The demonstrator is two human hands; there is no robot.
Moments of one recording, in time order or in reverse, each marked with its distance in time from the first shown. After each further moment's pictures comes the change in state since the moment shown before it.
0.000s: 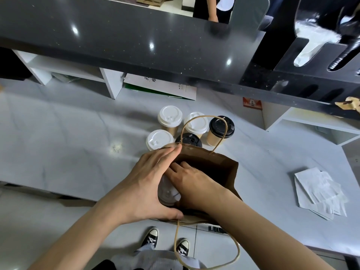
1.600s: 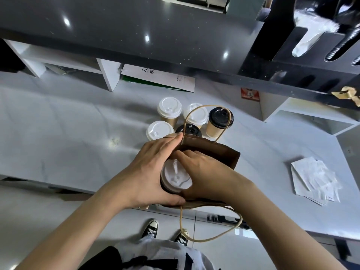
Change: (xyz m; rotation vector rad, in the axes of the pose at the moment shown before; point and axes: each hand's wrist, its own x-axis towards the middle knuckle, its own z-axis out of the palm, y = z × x) left_hand 0.002 -0.005 -0.001 -0.053 -0.039 -0.018; right_hand -0.034 -0.002 -0.033 0.127 0.089 0.068
